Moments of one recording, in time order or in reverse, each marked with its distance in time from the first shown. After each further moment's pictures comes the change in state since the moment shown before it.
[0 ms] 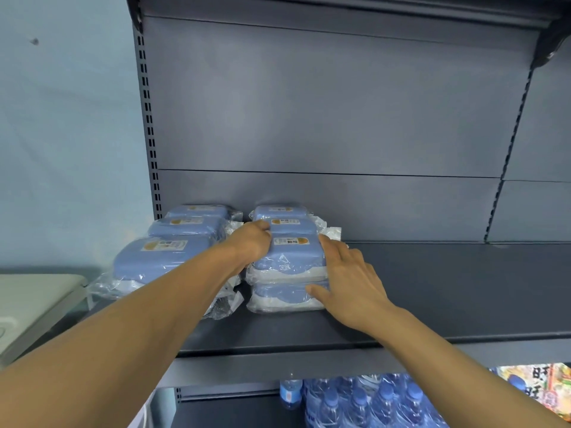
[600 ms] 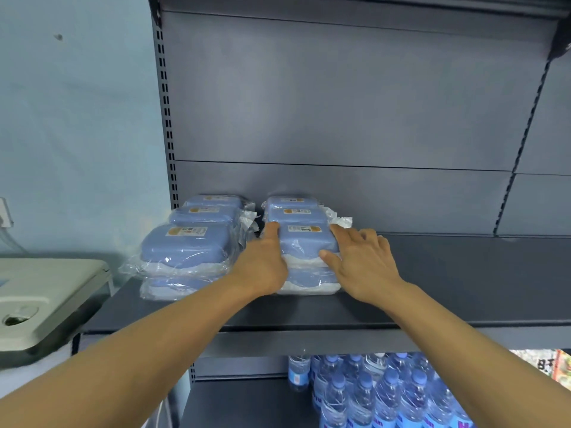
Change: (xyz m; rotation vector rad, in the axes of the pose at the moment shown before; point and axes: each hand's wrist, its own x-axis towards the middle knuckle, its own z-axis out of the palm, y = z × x) left_hand -0.068 -0.012 0.009 0.285 0.009 0.096; right_hand 0.003 -0.003 -0.009 -0.138 -0.013 0.059
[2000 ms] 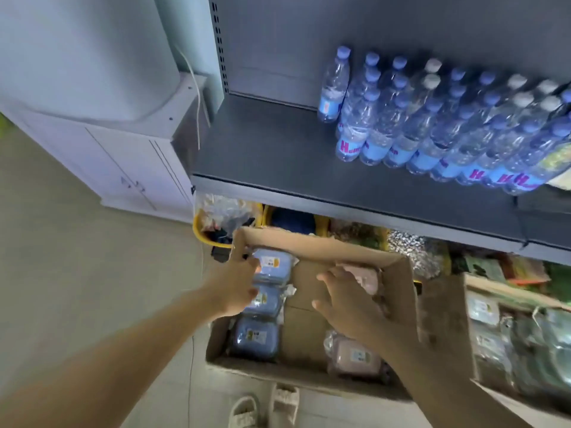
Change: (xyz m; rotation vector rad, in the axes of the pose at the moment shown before) left_hand -0.377 -0.139 0.297 0.207 -0.710 -0.339; right_hand -0.408 0.038 0.272 0.262 -0.919 -0.106
